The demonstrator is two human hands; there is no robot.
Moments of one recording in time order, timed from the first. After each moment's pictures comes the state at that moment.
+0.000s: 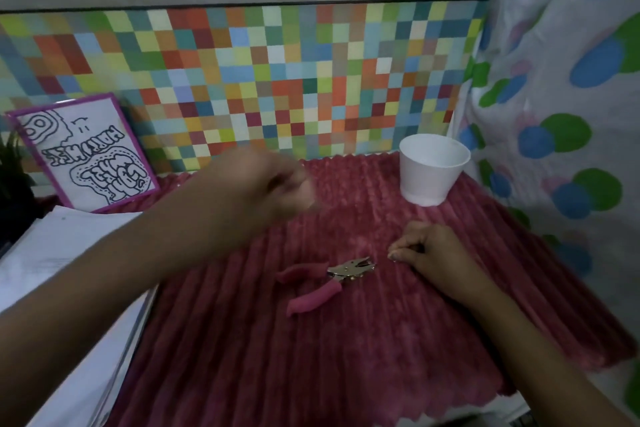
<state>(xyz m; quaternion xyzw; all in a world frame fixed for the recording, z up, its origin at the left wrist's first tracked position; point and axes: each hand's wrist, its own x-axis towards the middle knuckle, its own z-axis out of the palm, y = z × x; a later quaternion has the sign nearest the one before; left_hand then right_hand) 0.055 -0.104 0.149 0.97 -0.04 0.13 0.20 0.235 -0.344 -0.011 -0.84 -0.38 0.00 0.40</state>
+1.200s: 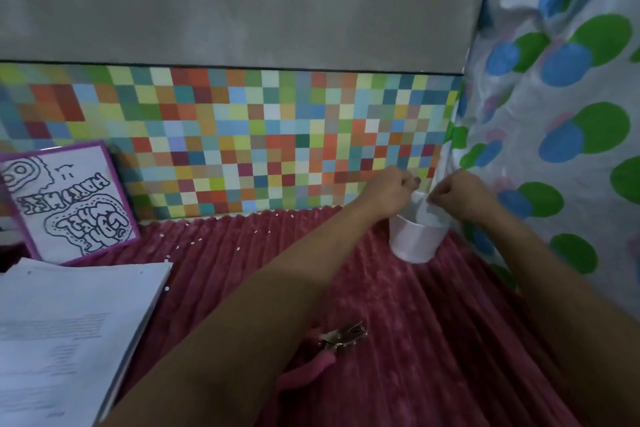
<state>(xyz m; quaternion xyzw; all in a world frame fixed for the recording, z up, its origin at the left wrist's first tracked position) 0.307 -0.196 0.107 0.91 -0.03 0.14 0.39 0.357 -0.342 0.114 -0.95 -0.18 -0.07 0.22</state>
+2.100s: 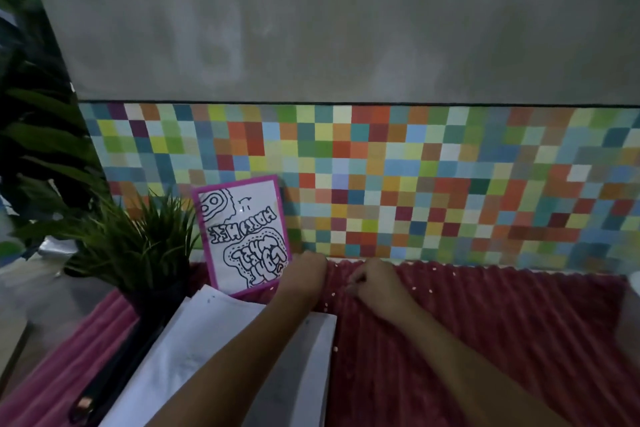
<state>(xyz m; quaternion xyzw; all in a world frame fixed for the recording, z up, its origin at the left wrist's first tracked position) 0.149 0.133 0.020 0.96 0.27 0.09 0.07 0.238 0.013 0.010 -0.84 -0.42 0.08 0.34</state>
